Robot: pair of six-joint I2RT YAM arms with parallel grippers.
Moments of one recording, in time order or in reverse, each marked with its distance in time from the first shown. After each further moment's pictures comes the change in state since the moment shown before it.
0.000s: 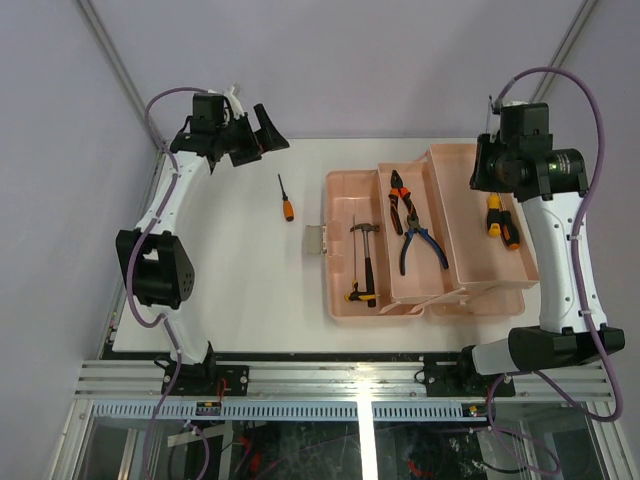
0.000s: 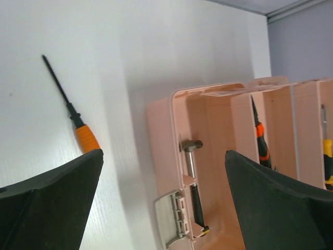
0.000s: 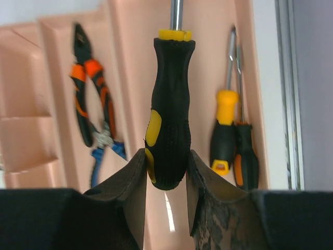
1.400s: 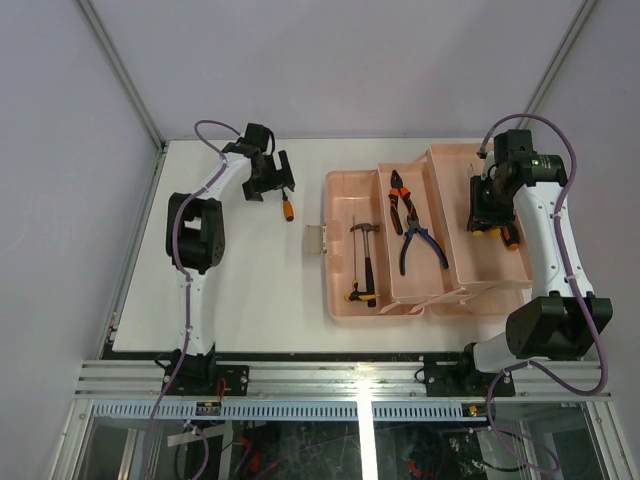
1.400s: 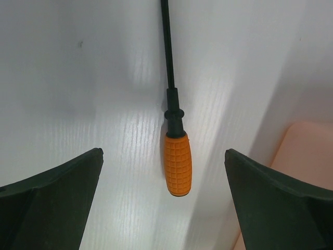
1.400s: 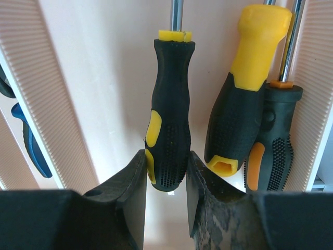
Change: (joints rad) left arm -0.085 0.427 0.147 -0.211 -0.415 0.029; right arm -0.154 0.062 -0.309 -0.095 -0.157 -0.130
